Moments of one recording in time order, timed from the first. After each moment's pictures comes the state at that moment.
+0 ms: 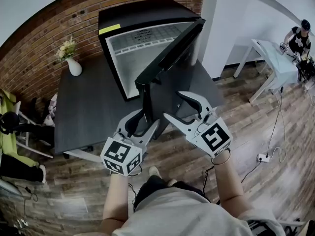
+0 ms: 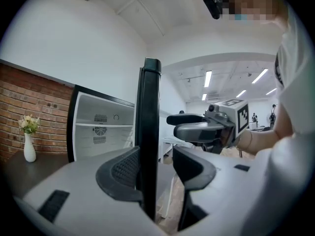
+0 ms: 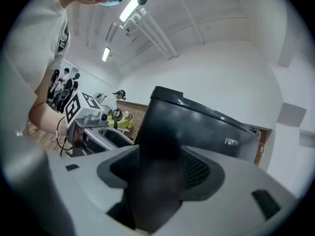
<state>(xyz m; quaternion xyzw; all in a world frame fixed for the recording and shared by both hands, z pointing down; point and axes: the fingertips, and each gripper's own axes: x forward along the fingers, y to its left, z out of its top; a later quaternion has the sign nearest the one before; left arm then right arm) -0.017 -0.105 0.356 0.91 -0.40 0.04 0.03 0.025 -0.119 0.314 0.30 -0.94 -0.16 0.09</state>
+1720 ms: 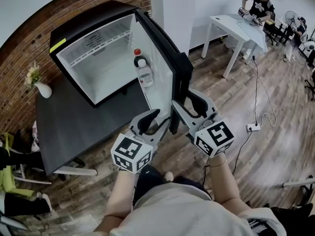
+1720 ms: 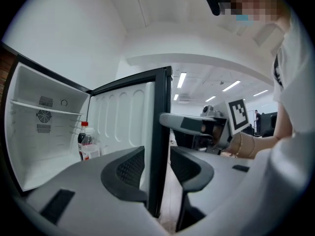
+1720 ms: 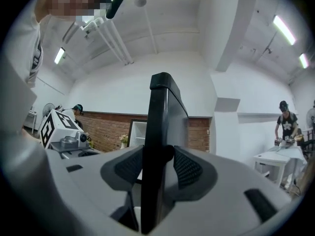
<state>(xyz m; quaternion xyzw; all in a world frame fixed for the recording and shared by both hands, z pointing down) 0.164 -0.031 0.382 0.97 -0.22 0.06 0.05 0.213 -0.055 0.329 0.53 -0.85 -0.06 0.00</state>
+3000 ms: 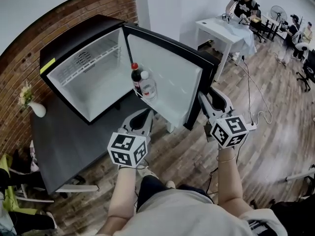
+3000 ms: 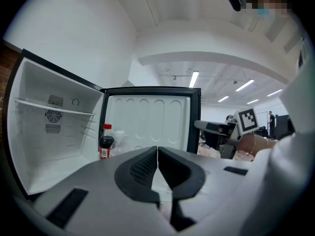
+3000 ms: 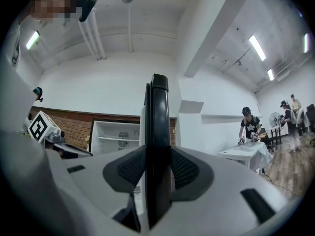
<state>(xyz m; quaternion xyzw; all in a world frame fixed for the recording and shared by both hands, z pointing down) 0.167 -0.106 0.380 0.95 -0.29 0.06 0.07 0.352 -0.074 0.335 0.67 -0.74 -0.02 -0.03</state>
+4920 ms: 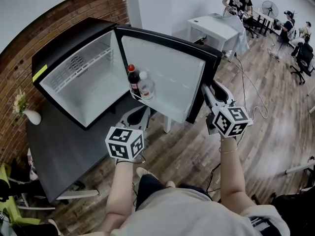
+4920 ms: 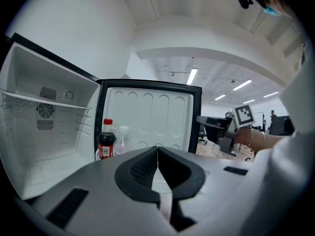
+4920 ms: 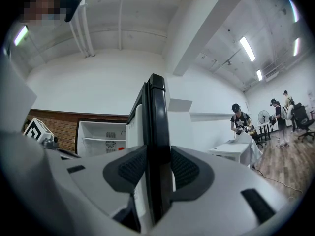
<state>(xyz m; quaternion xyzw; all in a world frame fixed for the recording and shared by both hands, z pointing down) 0.181 -0.134 0.396 0.96 -0.26 0.08 0.08 0.397 -0.088 0.340 0.71 -0.70 0.01 -0.04</state>
